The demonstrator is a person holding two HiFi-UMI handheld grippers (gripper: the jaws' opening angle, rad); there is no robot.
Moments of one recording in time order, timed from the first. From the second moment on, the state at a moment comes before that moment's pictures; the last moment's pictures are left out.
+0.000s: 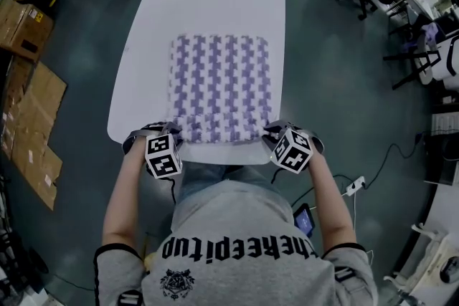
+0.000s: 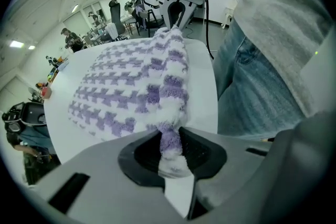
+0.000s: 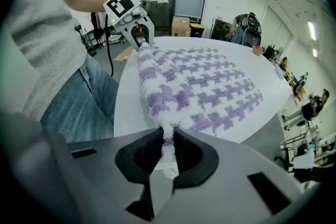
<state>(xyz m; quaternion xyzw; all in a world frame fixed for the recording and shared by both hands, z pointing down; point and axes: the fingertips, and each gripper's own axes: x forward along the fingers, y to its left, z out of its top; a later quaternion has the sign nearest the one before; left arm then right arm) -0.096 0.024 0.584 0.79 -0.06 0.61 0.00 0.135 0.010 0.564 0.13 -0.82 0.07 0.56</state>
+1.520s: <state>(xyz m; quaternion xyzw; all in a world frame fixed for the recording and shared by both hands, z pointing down) -0.107 -0.119 0.572 0.82 -0.13 0.56 0.01 0.127 -0.140 0.545 0.31 -0.78 0.02 0.54</state>
